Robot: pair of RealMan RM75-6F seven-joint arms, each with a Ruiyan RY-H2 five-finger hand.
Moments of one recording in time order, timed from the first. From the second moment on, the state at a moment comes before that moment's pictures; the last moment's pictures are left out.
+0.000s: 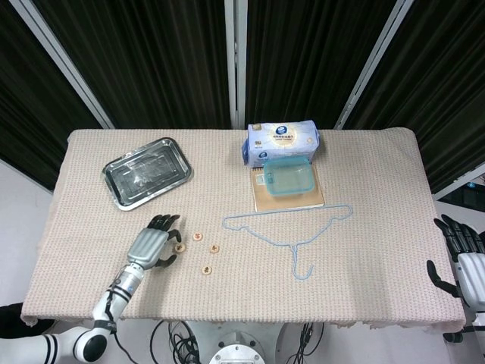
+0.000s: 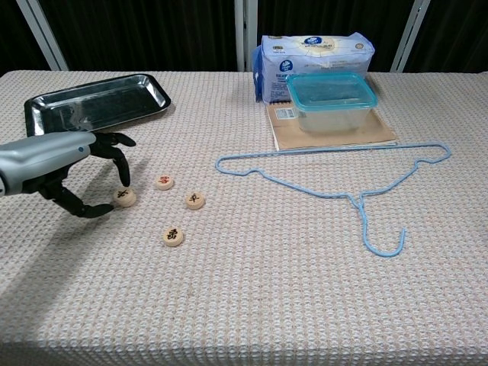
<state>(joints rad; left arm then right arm) -0.54 -1.54 -0.07 -1.59 1.18 1.03 0.31 0.03 -0.96 0.03 -1.67 -1.54 1.49 0.24</state>
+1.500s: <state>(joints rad) -0.58 -1.55 -0.11 -1.67 1.16 1.06 0.40 0.03 -0.96 0.03 -1.68 -1.55 1.49 0.24</state>
